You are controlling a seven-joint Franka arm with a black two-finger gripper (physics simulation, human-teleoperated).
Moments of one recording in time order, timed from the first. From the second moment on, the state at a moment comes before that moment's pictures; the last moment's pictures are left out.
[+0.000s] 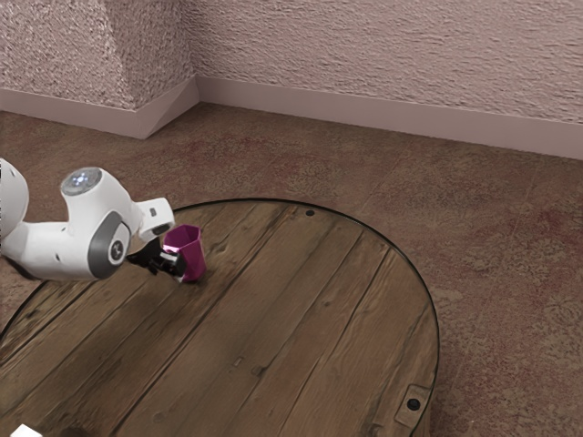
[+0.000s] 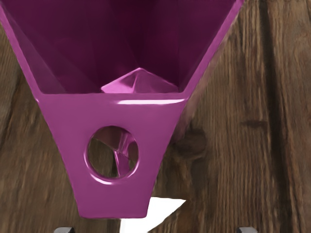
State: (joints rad) arm 0.15 0.17 0.03 -2.39 -0.15 2.93 0.25
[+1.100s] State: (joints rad) arm 0.13 0.15 -0.05 -2.42 -0.27 3.14 0.30
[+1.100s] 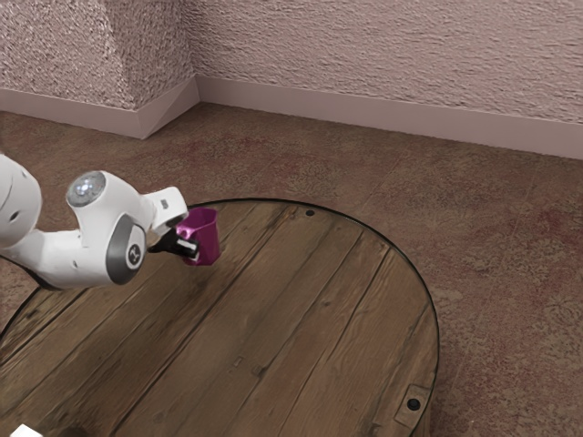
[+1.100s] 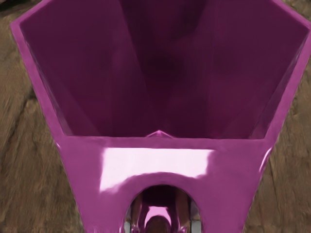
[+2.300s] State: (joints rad) arm 0.06 0.02 -0.17 -2.71 -0.61 3.20 0.42
